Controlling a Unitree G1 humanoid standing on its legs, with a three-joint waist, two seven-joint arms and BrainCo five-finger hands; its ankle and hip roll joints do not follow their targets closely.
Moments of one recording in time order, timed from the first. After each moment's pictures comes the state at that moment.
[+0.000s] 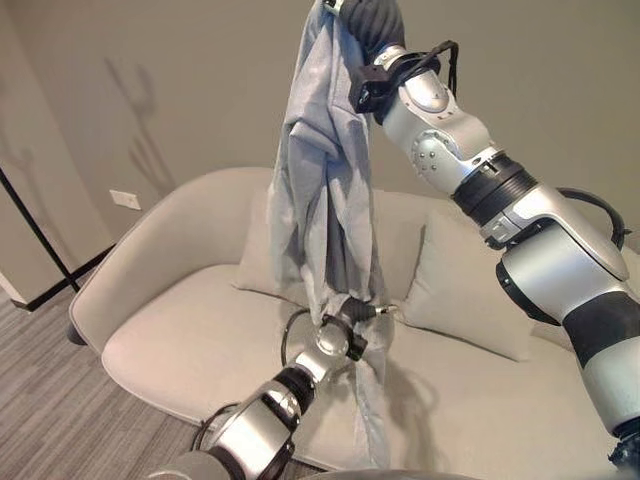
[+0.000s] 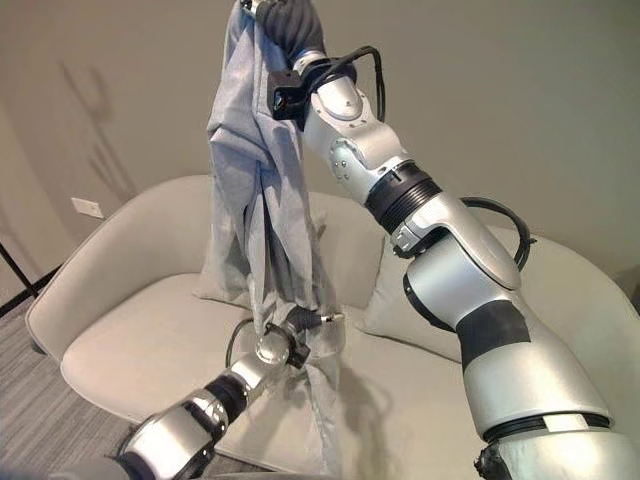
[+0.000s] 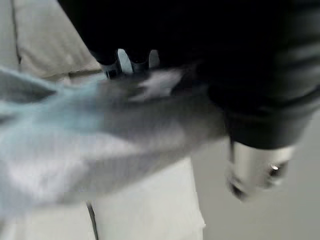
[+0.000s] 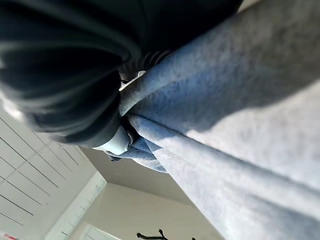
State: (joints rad) left arm -0.57 -0.04 -0.54 1.09 -0.16 -0.16 0.15; right arm -1.50 -0.32 0.78 0.74 1.07 -0.14 -0.21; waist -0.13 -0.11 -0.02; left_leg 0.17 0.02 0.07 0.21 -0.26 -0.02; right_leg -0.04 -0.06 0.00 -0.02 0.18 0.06
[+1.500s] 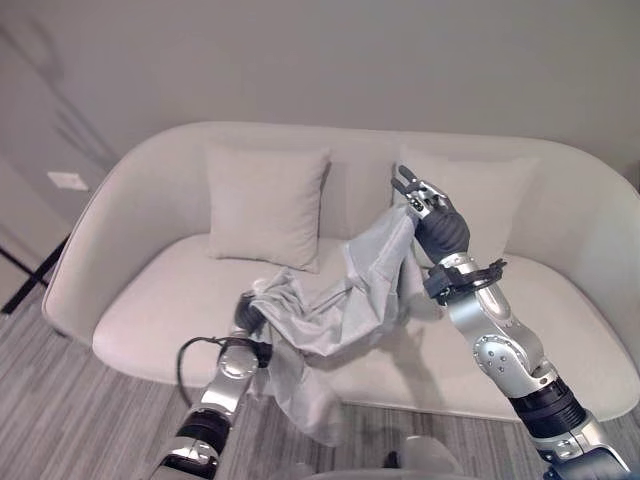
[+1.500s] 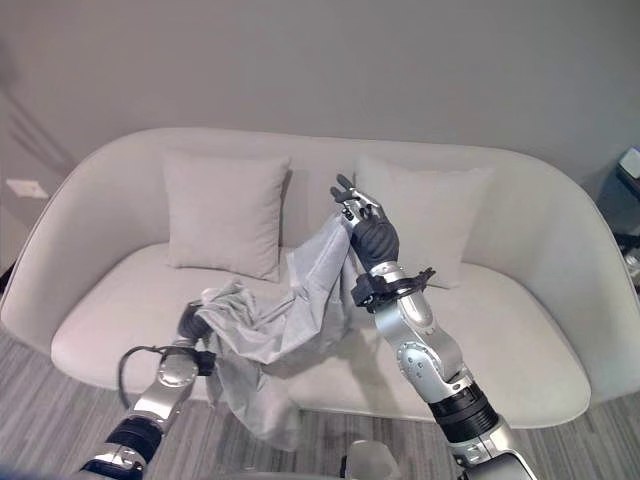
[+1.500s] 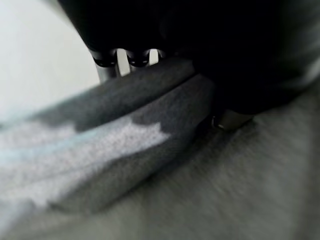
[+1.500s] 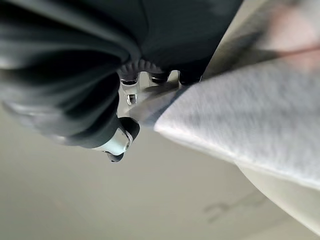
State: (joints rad) left arm -0.13 0.21 -0.18 0.63 0.02 -0.12 0.29; right arm -0.28 -0.36 0.33 -0.20 0.87 -0.03 -0.13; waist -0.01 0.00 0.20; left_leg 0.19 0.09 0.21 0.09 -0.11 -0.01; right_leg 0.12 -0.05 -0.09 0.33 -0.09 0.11
